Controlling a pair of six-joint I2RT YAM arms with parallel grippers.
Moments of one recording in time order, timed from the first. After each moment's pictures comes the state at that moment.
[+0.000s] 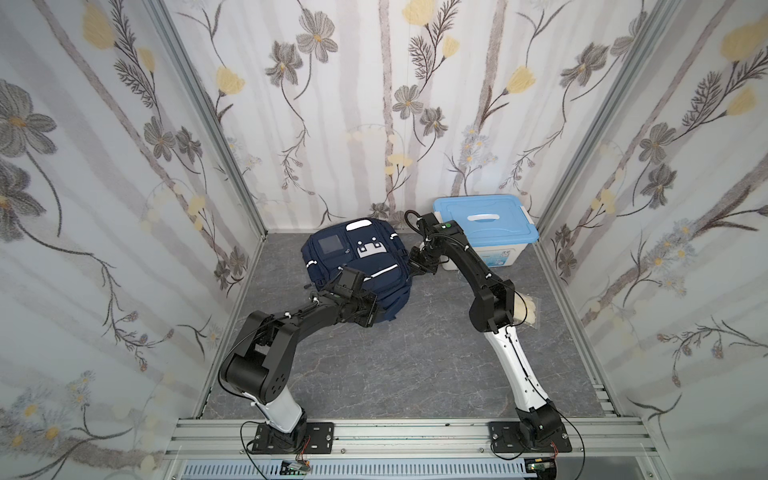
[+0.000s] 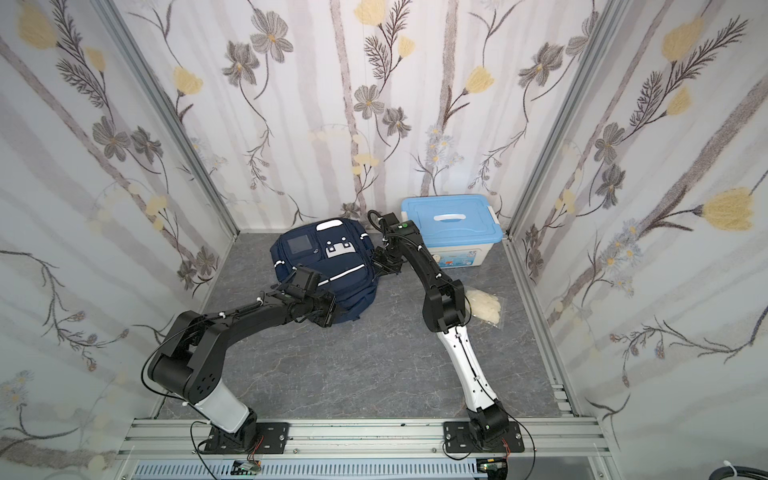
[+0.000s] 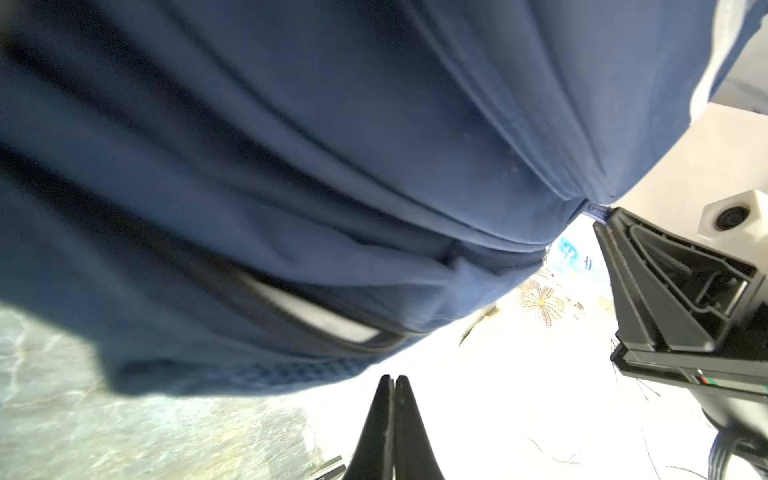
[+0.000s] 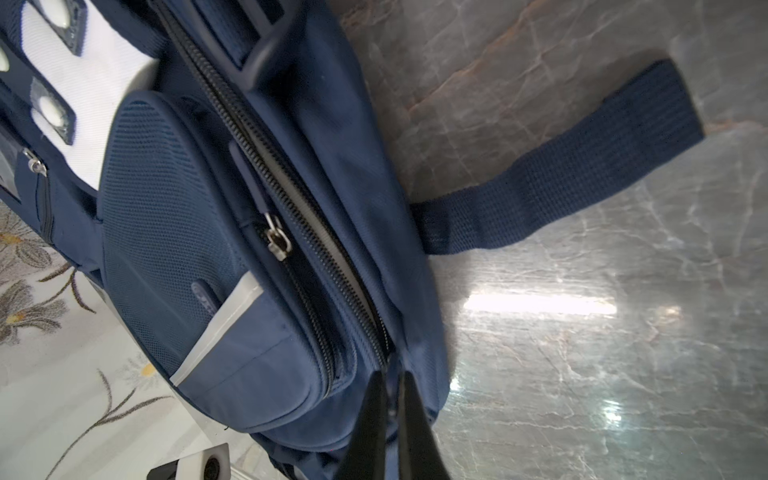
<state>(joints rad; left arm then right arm) -0.44 1.66 0.96 -0.21 0.43 -1.56 0.43 2.68 2.74 -1.34 -0.36 0.80</state>
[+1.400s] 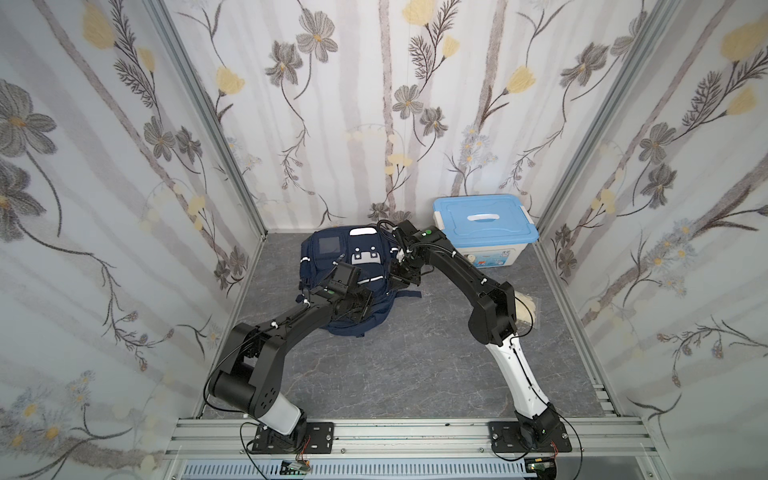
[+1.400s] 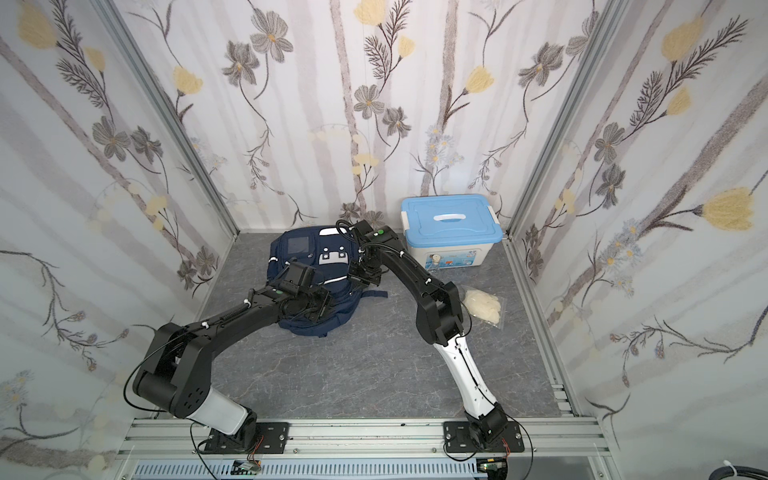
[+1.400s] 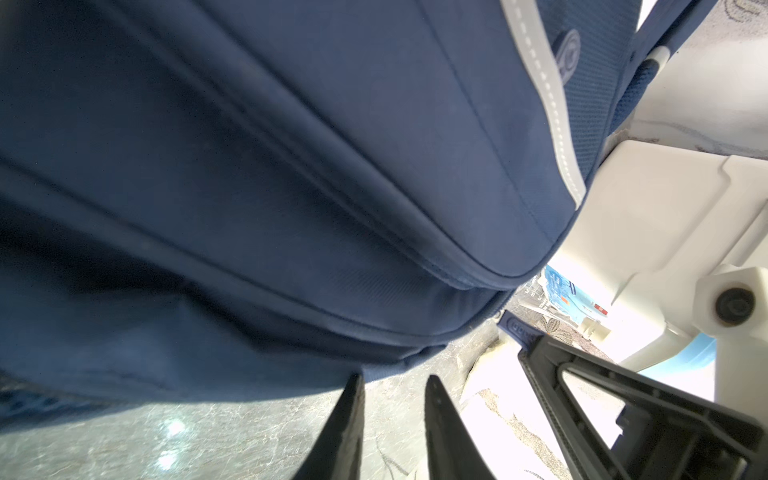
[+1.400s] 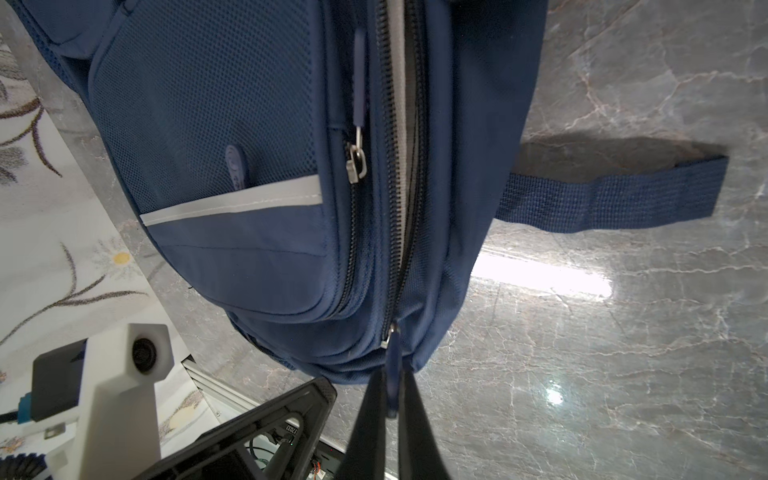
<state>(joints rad) -0.43 1.57 0.97 -0.33 0.28 -1.50 0.61 2.45 2.46 -1.31 -0.37 0.80</state>
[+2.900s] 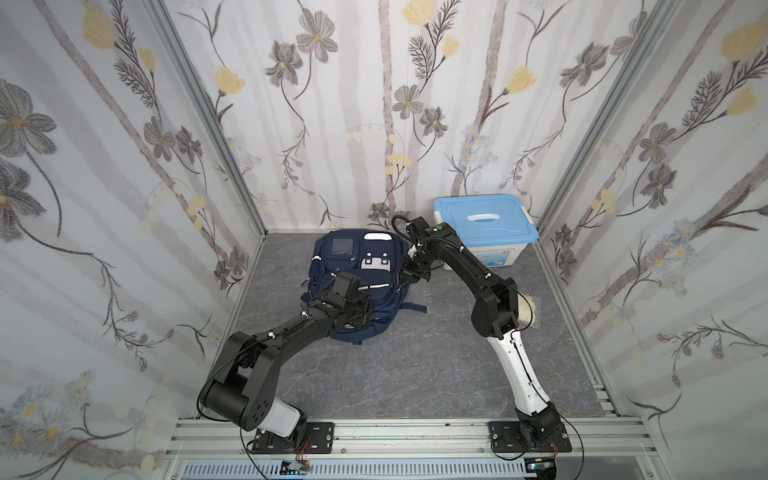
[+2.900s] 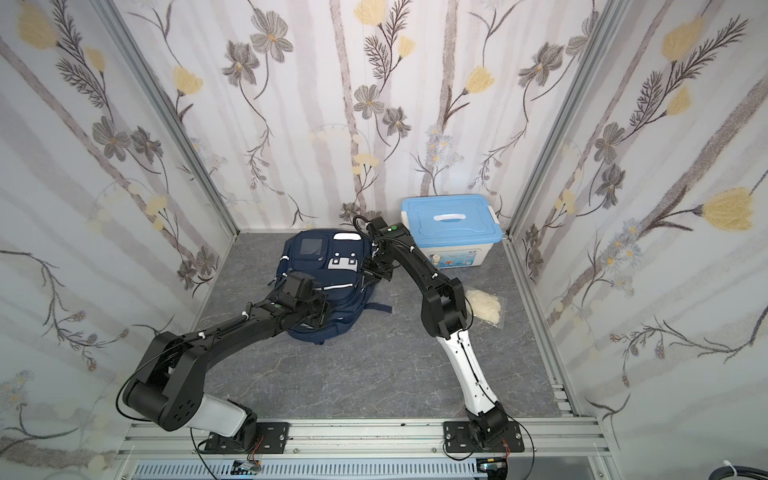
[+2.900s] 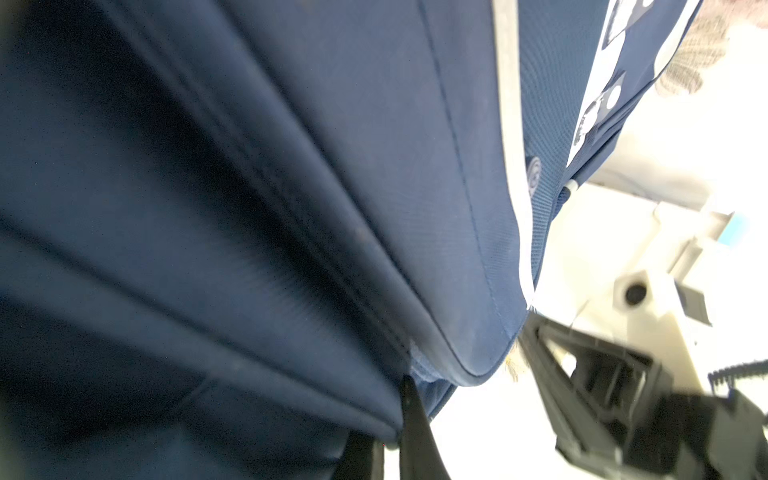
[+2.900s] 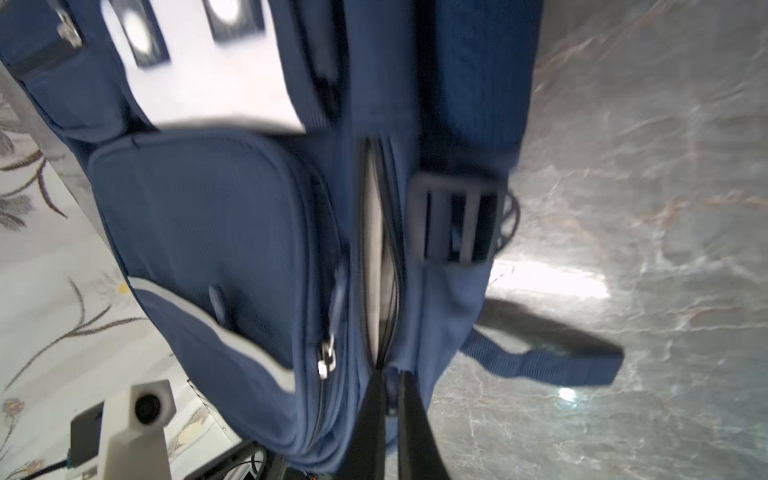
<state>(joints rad) -0.45 1.49 0.82 -0.16 0.21 -1.64 0.49 2.53 2.54 -1.33 -0.39 0.73</state>
